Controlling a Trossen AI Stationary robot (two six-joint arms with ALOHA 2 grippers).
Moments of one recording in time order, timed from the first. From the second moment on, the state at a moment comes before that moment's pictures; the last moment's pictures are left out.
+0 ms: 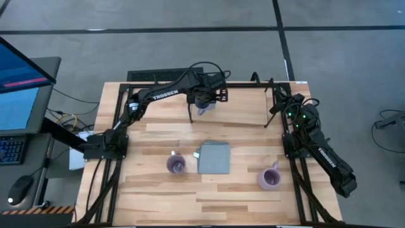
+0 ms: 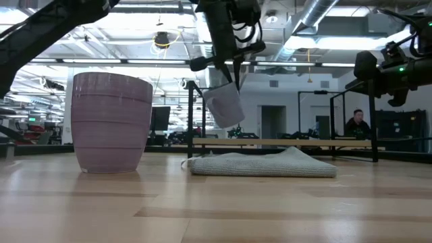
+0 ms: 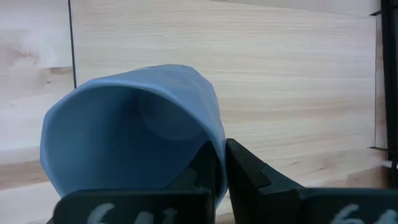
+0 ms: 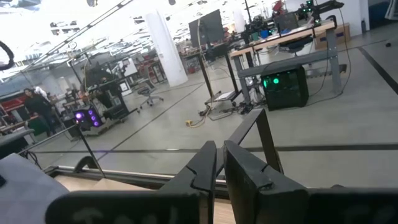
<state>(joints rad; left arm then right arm) 0.30 2.25 2.35 -1.24 -0.17 -1.17 -1.02 0.01 0.00 0.01 0.00 0.27</state>
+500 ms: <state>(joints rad) 0.34 2.29 2.35 -1.24 -0.11 -1.20 -1.02 0.01 0.00 0.01 0.00 0.26</state>
